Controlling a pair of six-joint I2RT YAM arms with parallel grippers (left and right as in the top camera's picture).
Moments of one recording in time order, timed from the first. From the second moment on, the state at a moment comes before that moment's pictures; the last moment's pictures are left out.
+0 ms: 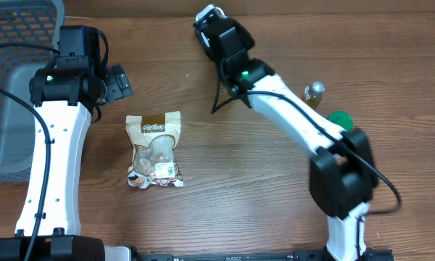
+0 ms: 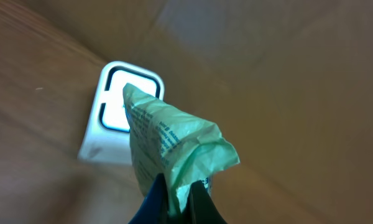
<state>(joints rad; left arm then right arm) 0.01 1.57 1.59 -1.10 -0.23 -0.35 0.57 2.05 1.76 -0.30 0.49 -0.34</state>
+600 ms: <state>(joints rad) 0.01 1.57 1.59 -1.10 -0.23 -0.35 0.43 1.96 1.77 -1.17 -0.14 0.14</state>
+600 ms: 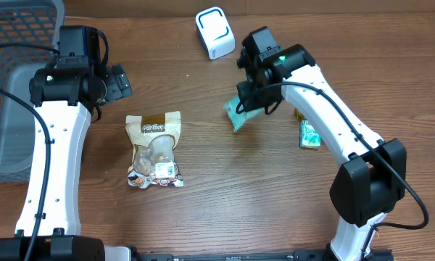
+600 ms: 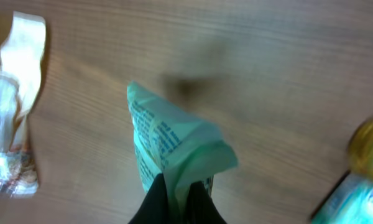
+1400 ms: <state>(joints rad) 0.01 1.57 1.59 -1.10 -0.23 -0.35 0.43 1.96 1.54 -1.06 -0.10 0.15</state>
